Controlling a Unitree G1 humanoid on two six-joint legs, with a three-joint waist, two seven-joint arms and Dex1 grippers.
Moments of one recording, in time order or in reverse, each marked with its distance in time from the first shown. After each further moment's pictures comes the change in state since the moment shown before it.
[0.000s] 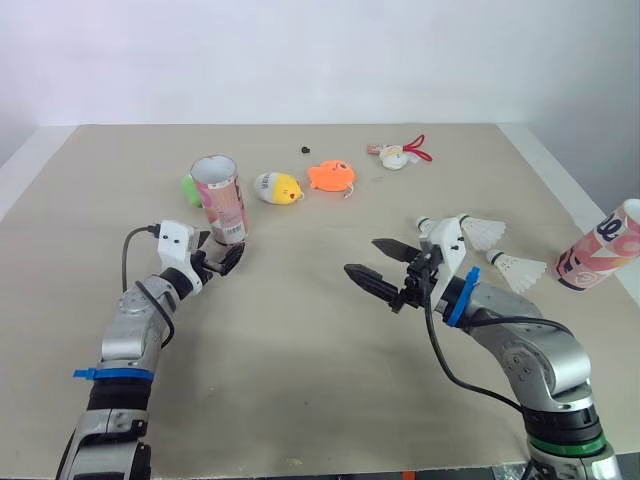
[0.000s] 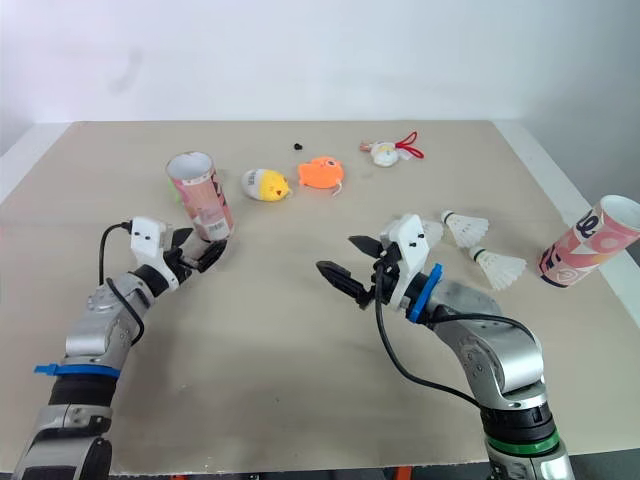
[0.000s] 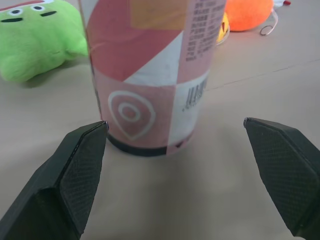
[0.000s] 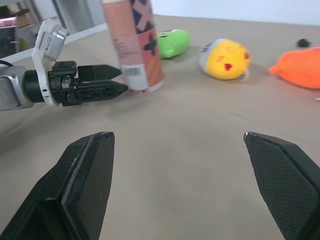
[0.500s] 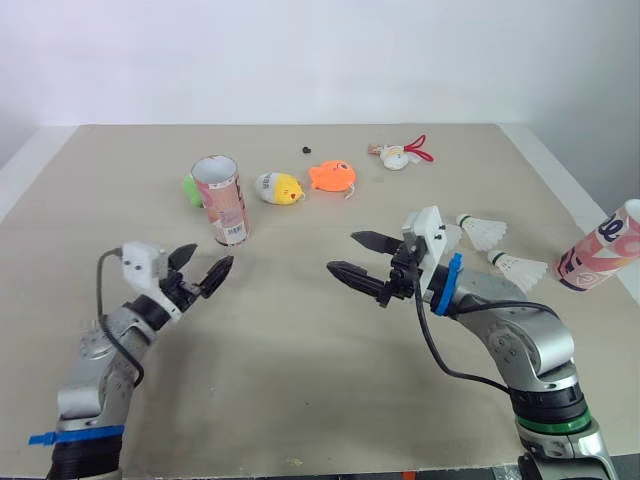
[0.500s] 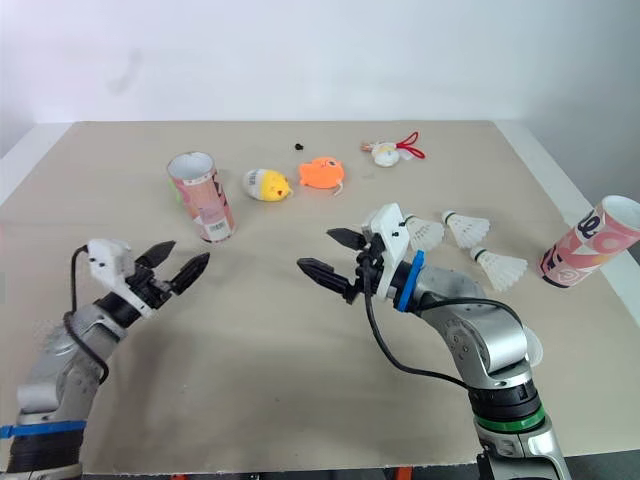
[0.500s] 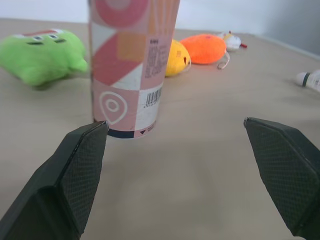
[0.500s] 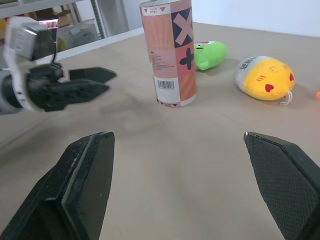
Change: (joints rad) left arm 0.304 0.012 0.104 -0.407 -0.206 0.100 -0.055; right arm -0.104 0.013 0.073 0.050 0.000 -0.009 0.083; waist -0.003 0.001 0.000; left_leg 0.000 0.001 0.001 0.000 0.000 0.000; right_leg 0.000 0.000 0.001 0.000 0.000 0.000
